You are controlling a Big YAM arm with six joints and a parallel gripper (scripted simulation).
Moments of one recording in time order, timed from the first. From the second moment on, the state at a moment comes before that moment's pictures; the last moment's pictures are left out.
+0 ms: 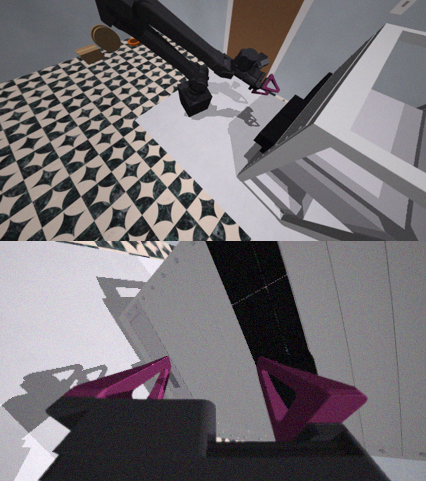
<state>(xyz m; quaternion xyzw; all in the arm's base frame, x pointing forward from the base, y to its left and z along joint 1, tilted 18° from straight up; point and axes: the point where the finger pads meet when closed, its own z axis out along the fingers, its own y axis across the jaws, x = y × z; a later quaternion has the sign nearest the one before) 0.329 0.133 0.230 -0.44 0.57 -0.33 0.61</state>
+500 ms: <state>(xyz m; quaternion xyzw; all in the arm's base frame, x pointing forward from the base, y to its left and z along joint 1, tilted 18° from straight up) 0.321 0.080 0.256 -0.43 0.50 -0.48 0.58</state>
